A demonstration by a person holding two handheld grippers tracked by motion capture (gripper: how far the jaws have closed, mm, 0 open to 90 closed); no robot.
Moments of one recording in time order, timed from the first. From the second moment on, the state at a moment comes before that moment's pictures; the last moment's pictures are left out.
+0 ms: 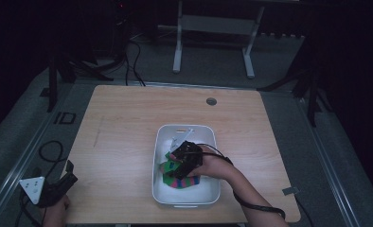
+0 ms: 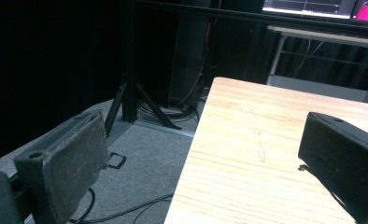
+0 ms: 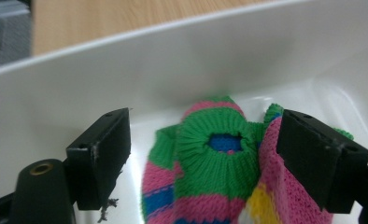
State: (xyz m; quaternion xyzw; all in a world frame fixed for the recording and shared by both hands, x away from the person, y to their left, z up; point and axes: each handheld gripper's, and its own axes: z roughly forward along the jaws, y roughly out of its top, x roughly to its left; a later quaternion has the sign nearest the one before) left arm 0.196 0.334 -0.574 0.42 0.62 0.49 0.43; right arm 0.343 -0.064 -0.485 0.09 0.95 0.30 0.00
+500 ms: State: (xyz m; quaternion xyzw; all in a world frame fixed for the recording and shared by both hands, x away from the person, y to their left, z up) left arm 0.196 0.333 -0.574 0.42 0.62 0.49 0.43; right arm 0.341 -0.048 -0.521 0.08 0.98 0.20 0.03
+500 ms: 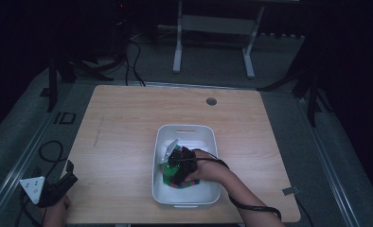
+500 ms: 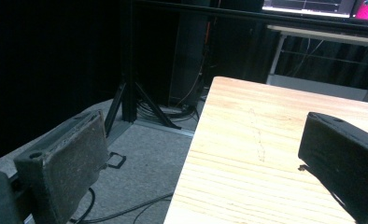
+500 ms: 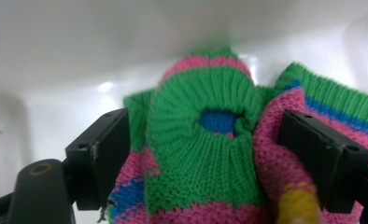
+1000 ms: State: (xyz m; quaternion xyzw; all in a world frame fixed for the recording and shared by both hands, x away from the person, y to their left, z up) left arm 0.196 0.333 -0.574 0.43 0.62 0.49 0.43; right arm 0.335 -0.048 -0.515 0.06 0.98 0.17 0.10
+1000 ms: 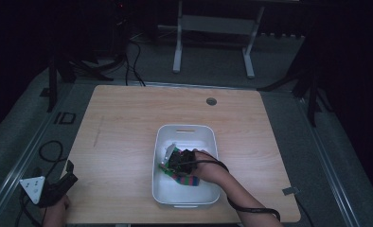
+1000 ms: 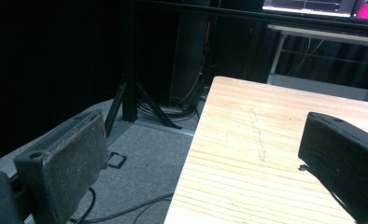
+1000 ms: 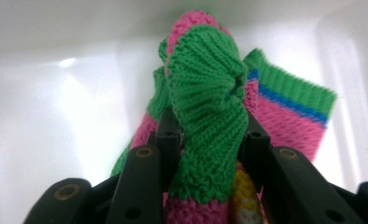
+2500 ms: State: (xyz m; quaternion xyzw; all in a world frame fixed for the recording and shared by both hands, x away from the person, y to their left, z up) left arm 0.197 0.332 -0.574 0.43 0.62 0.50 0.43; right arm 0.342 -0.189 -0.343 0.14 0.91 0.32 0.22
